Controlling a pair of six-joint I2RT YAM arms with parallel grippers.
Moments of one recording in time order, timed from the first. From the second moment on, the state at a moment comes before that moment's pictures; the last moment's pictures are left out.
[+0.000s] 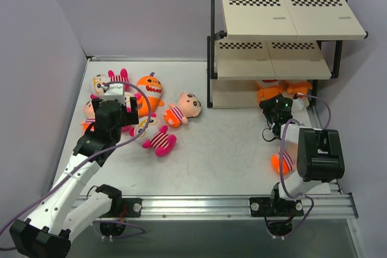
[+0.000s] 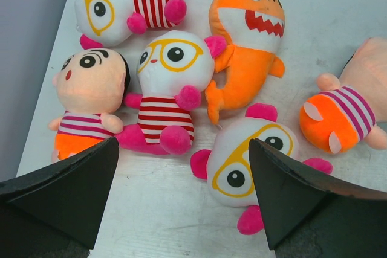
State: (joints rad) left arm -0.39 0.86 0.83 -0.38 -0.48 -0.14; right arm -0.06 1.58 0.58 0.47 0.09 0.94
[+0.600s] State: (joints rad) left arm -0.39 0.86 0.82 -0.38 -0.48 -0.13; right arm -0.06 1.60 0.59 0.48 0.06 0.94
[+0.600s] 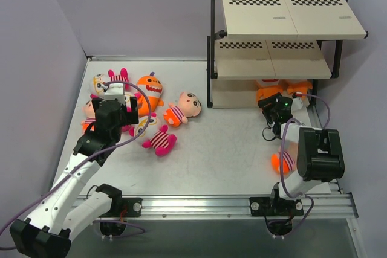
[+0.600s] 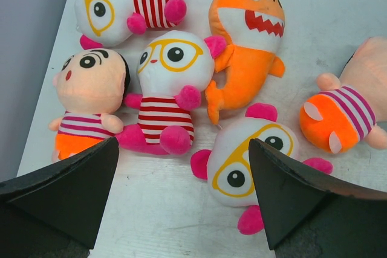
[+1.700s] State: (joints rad) left arm -0.11 1.37 1.07 -0.28 -0.10 -0.32; right arm 0.14 0.92 0.64 -0.15 0.06 0.49
